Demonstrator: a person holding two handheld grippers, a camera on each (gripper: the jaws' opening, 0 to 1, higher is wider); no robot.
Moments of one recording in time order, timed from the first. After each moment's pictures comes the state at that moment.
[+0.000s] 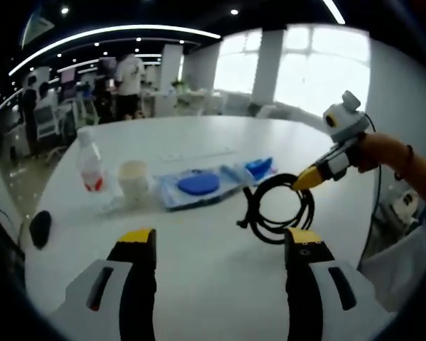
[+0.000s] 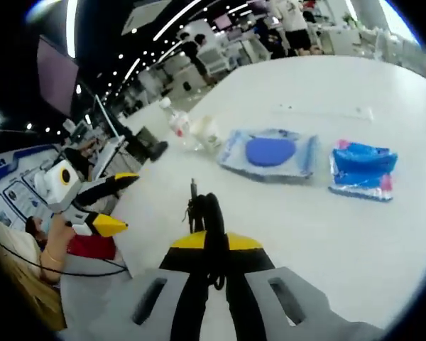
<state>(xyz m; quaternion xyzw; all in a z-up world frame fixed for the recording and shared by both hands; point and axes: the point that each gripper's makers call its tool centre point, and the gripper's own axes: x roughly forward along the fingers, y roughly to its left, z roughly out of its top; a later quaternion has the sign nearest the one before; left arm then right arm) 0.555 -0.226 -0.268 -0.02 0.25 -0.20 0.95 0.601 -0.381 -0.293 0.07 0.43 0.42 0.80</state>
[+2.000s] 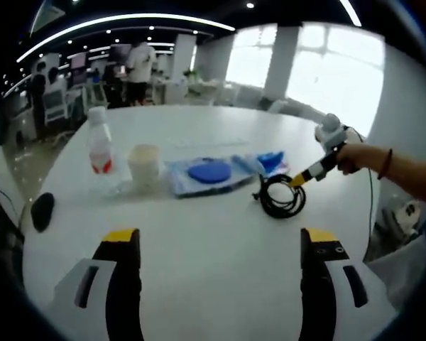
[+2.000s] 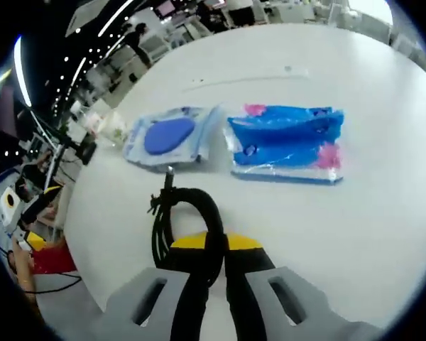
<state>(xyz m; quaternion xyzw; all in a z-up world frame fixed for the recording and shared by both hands) 0.556 -0.213 -0.284 -0.04 0.28 -0.18 0.94 0.655 -0.453 -0.375 0.02 0.51 0.28 0.81</state>
